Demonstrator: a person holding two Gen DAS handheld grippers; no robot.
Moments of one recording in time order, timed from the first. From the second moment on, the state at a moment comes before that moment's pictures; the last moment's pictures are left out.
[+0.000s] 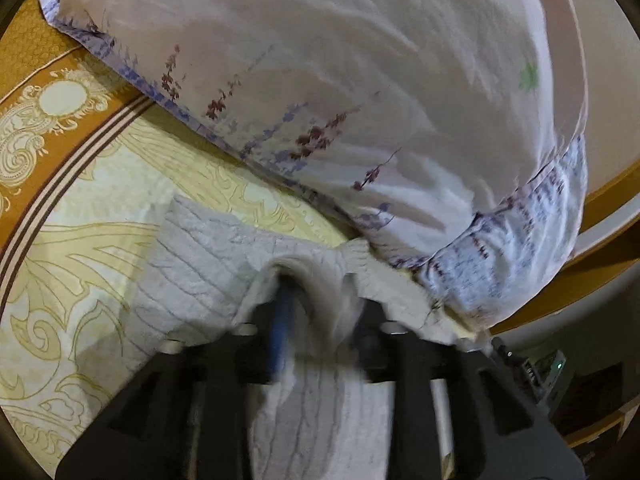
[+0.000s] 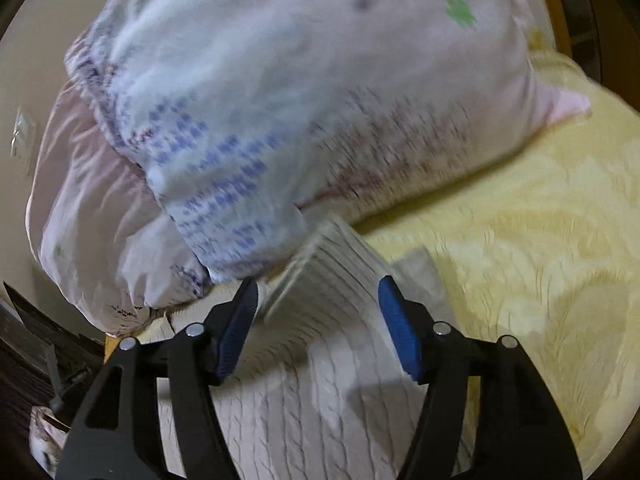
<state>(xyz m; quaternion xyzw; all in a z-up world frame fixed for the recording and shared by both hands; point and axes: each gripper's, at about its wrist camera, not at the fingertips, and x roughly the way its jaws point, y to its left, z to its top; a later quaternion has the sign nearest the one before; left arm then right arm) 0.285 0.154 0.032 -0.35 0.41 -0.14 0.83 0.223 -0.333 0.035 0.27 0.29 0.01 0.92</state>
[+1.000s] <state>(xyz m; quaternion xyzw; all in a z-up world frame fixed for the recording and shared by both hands) 0.196 0.156 0.024 -0.20 0.43 -0.14 0.87 0.113 -0.328 0.005 0.14 0.33 -0.03 0.93</state>
